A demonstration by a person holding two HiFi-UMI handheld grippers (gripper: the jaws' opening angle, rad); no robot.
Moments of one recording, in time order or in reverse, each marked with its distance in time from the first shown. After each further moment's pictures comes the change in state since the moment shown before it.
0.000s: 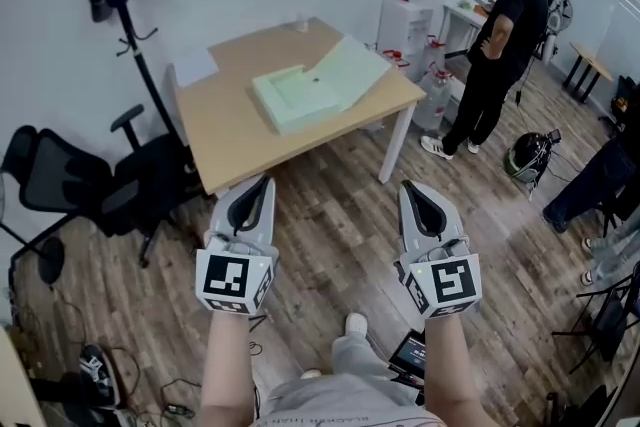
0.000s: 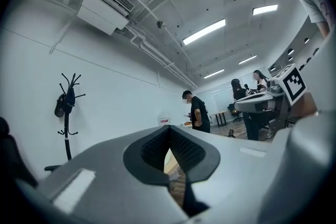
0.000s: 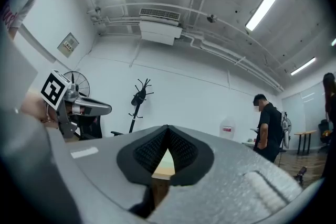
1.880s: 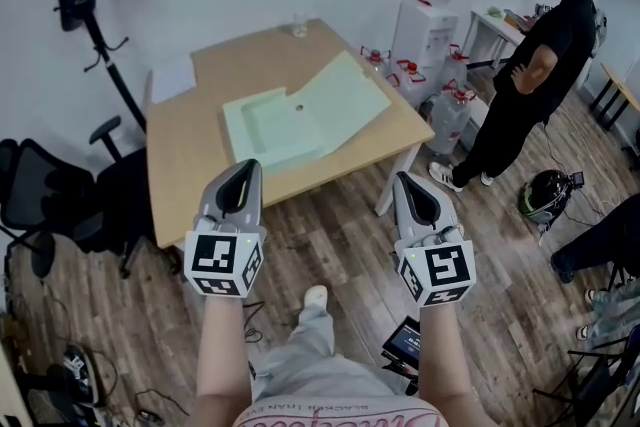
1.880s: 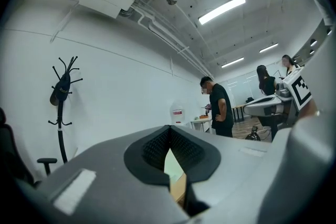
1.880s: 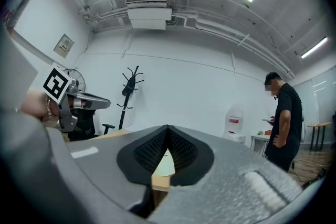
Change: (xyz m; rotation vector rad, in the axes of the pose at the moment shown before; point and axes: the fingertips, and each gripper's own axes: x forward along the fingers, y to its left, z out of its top) left arm 0.269 0.046 -0.060 -0.040 0.100 0.159; right arm 0.214 -0.192 -0.096 0.042 0.076 0.094
